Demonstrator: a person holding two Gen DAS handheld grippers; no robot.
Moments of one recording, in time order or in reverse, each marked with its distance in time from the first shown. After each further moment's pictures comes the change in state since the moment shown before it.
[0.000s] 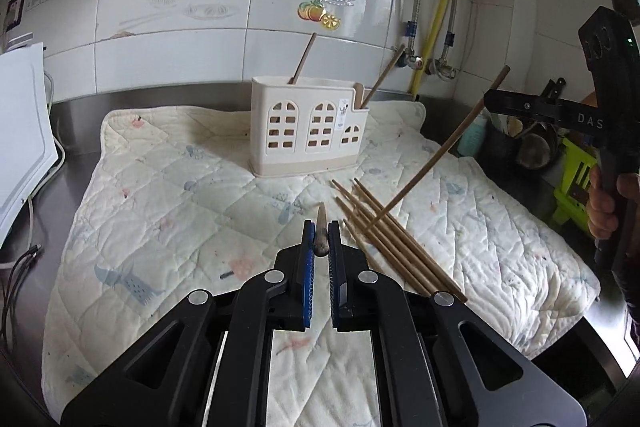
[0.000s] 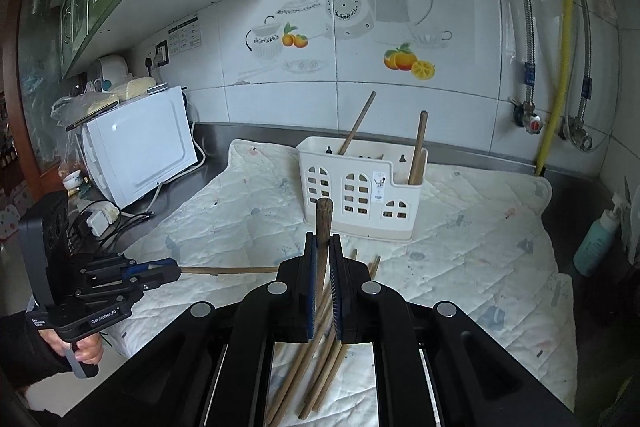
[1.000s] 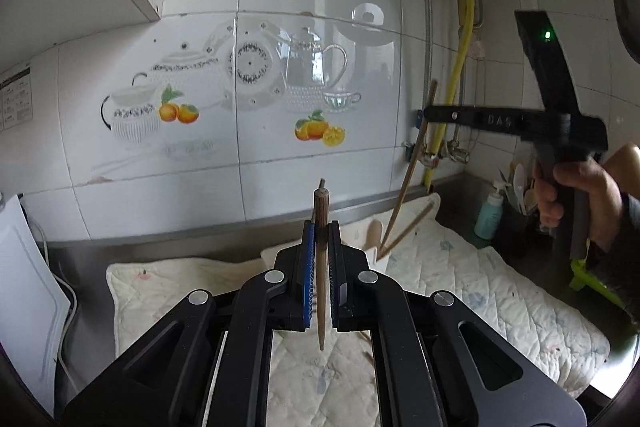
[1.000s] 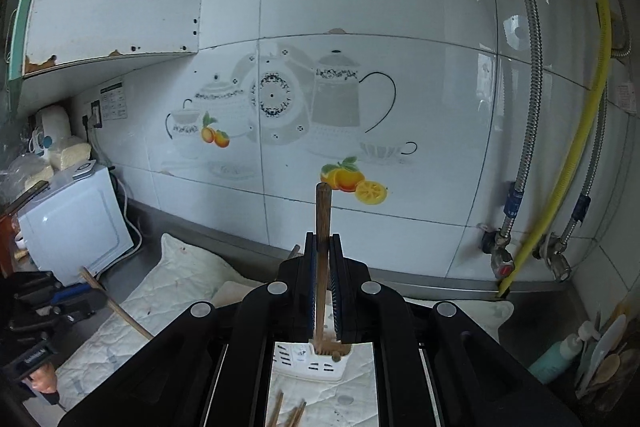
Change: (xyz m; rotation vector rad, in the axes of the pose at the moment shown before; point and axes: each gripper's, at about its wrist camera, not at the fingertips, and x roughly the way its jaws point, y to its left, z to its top) left arm 0.025 0.008 0.188 0.127 -0.170 0.013; right arm 0.070 -0.074 0.180 0.006 -0.097 -0.155
